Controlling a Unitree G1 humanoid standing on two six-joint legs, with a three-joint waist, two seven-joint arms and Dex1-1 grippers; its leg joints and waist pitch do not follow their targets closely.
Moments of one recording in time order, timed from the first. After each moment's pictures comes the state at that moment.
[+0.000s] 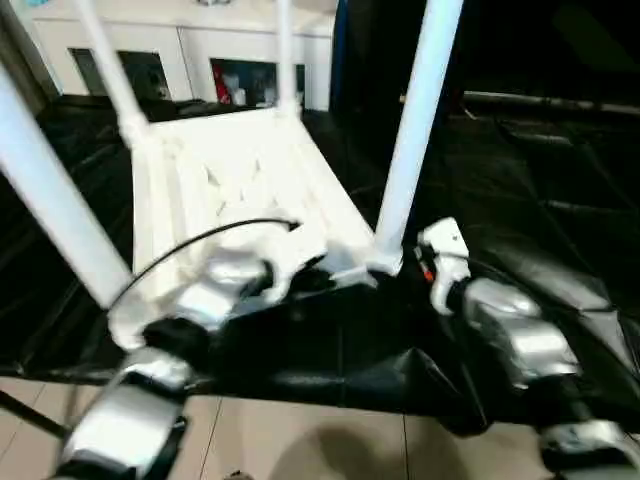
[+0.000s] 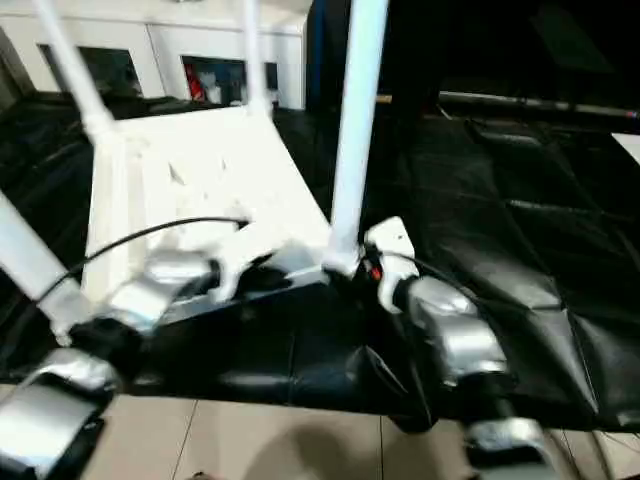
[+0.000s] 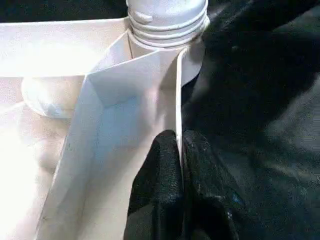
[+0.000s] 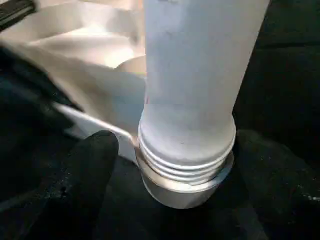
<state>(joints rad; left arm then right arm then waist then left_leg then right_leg) -0.71 0.26 -0.27 0.79 0.07 0.04 -1.02 -0.44 -0.30 0.09 0.45 0.12 0.22 0.76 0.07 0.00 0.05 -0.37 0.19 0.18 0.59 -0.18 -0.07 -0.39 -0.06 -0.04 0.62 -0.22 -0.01</state>
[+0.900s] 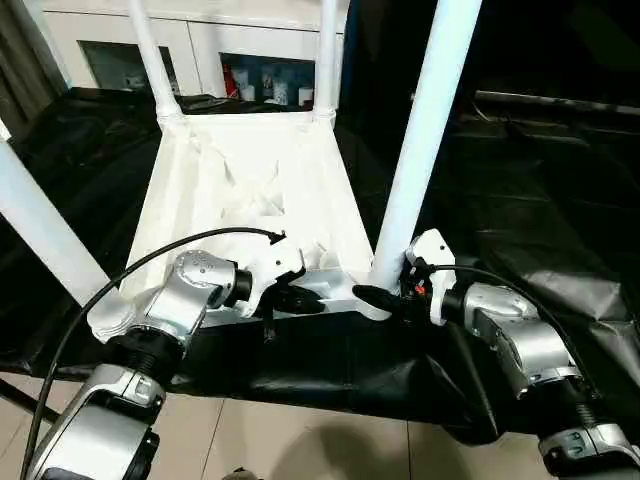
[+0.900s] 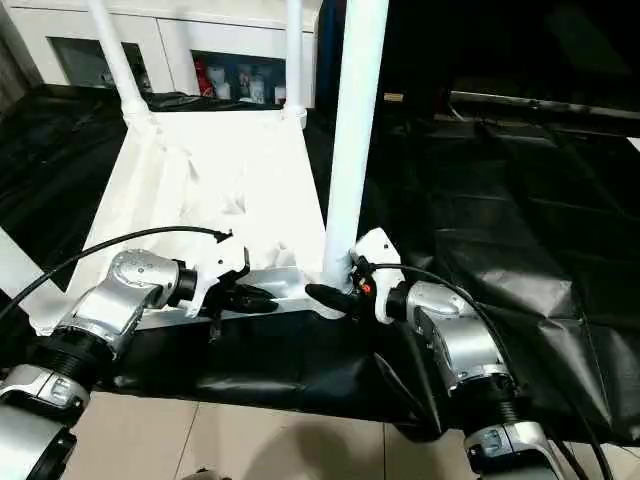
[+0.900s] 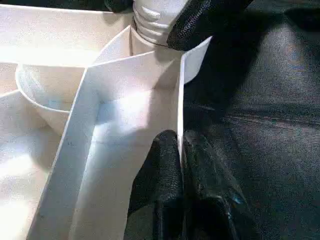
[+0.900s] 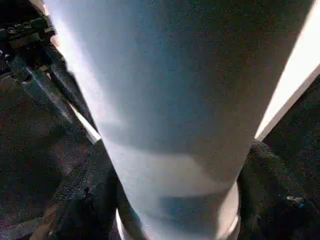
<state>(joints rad) -0.64 0.33 -0.27 0.66 0.03 0.09 -1.22 -0.43 -0.30 0.13 0.43 0.16 0.21 0.89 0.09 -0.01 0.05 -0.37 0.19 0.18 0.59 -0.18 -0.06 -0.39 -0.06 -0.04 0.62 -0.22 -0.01</state>
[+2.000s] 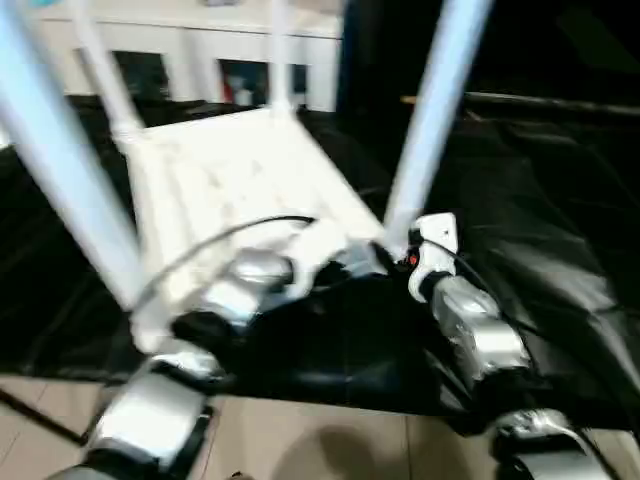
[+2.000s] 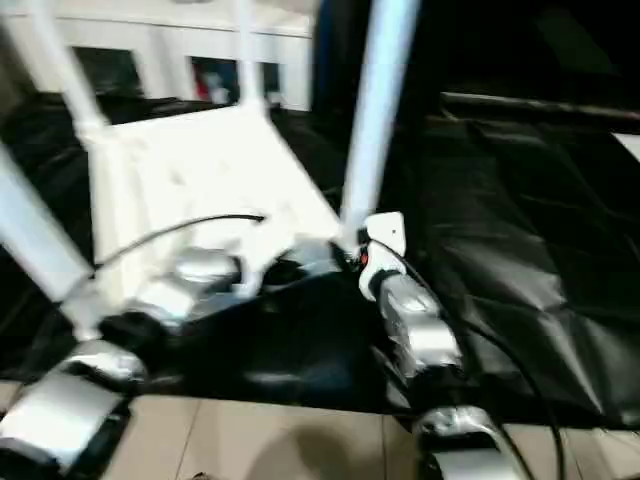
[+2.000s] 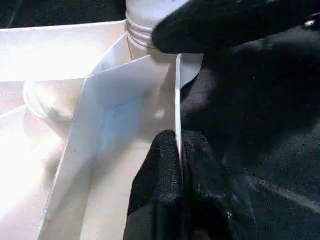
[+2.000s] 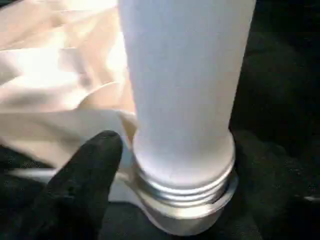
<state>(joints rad) -0.75 0.19 -0.24 0.86 0.10 0.04 -0.90 -0.48 -0.16 0.02 0.56 0.12 0.15 0.53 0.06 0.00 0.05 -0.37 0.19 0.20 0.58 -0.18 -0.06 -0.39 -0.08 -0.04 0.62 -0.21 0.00</state>
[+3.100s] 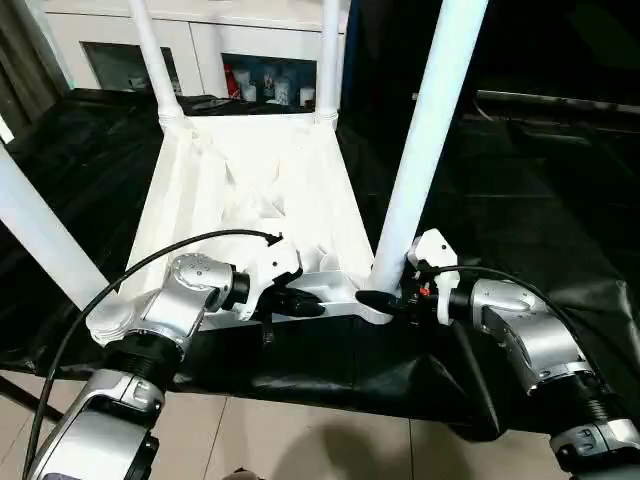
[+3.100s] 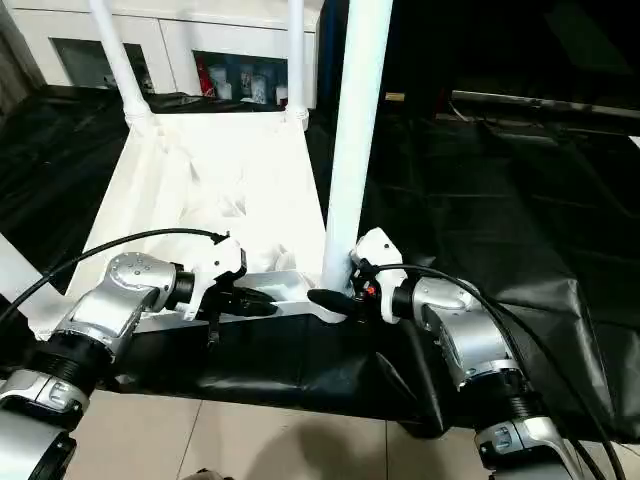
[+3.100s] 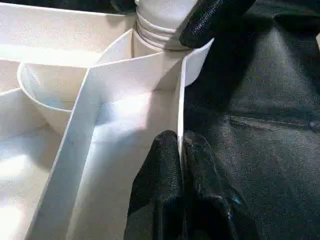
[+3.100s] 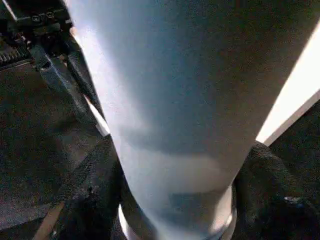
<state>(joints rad) -0.62 0.32 -0.24 0.64 0.03 0.10 -1.22 -0.44 -0.35 0.16 0.42 0.15 0.20 0.95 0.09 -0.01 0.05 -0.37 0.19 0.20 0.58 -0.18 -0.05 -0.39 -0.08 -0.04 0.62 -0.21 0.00</state>
